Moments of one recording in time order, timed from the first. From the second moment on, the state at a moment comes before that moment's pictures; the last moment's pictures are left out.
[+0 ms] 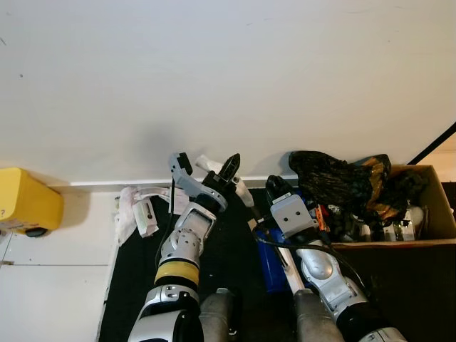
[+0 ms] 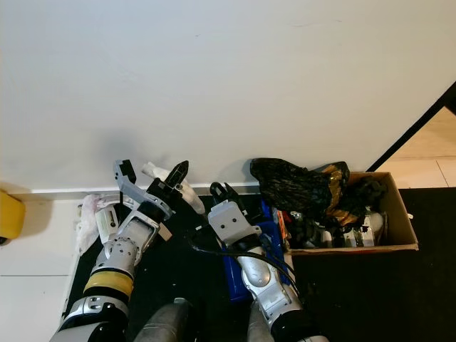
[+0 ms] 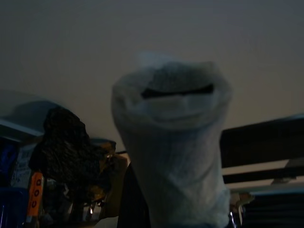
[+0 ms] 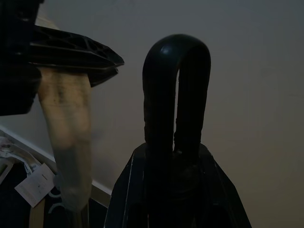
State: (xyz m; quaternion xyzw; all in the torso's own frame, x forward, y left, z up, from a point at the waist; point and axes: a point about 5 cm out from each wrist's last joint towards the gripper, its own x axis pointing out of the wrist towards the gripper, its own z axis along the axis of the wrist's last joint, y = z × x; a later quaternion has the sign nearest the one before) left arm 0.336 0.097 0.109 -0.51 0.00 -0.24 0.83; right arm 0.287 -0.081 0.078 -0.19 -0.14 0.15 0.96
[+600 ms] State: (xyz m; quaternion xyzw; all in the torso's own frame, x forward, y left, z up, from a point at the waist) left arm 0.329 0.182 0.195 -0.30 -0.04 -0.27 0.91; right arm 0.289 -0.088 0.080 -0.17 -0.14 0.13 0.96
